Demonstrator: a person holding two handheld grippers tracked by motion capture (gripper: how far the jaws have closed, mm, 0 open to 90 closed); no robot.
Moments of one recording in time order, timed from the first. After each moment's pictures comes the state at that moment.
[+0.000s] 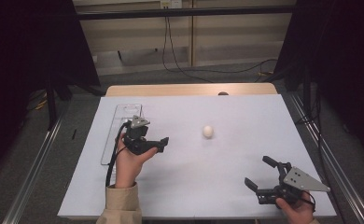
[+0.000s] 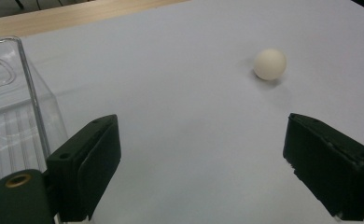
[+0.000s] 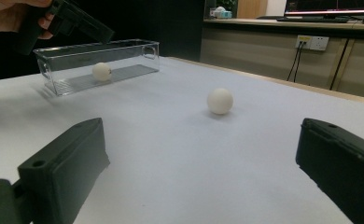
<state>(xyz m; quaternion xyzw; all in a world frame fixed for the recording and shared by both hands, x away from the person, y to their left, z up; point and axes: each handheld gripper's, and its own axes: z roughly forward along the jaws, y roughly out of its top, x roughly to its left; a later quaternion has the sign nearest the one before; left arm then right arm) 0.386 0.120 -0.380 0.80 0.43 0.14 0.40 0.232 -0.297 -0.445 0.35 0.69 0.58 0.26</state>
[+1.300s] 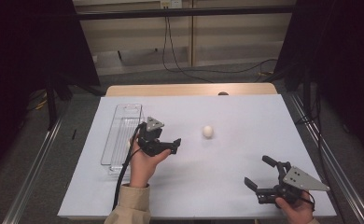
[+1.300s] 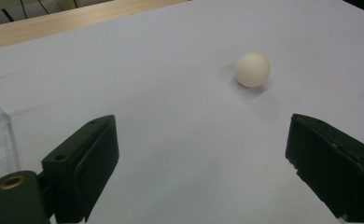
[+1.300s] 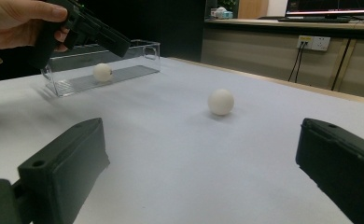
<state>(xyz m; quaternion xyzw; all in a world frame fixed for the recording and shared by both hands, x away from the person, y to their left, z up) 0.387 0.084 -0.396 0.80 0.41 0.15 0.41 0.233 -0.296 -0.445 0.35 0.69 0.58 0.26</state>
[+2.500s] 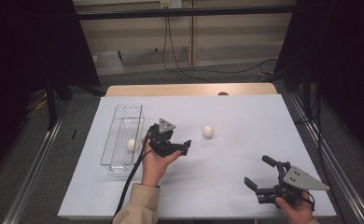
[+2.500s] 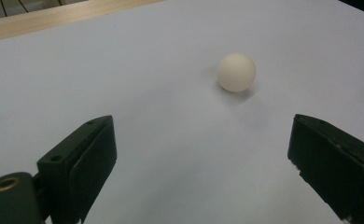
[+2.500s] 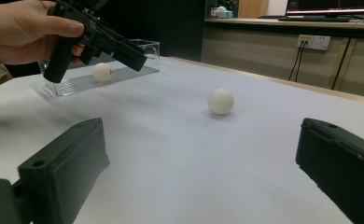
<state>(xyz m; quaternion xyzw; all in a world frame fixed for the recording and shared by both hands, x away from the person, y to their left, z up) 0.392 0.056 -0.415 0.80 0.40 0.14 0.42 0.234 -0.297 -0.445 0.35 0.69 0.58 0.26</state>
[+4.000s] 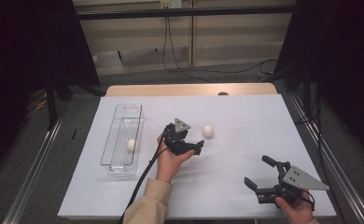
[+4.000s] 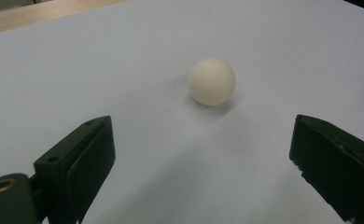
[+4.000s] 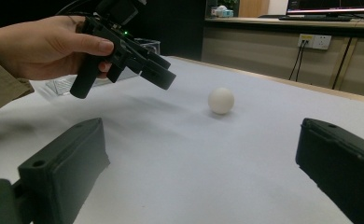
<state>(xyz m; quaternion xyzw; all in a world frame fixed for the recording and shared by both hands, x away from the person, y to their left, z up) 0.404 0.016 -0.435 0.81 0.37 0.13 0.43 0.234 -0.297 -0.445 0.35 0.69 0.58 0.26</state>
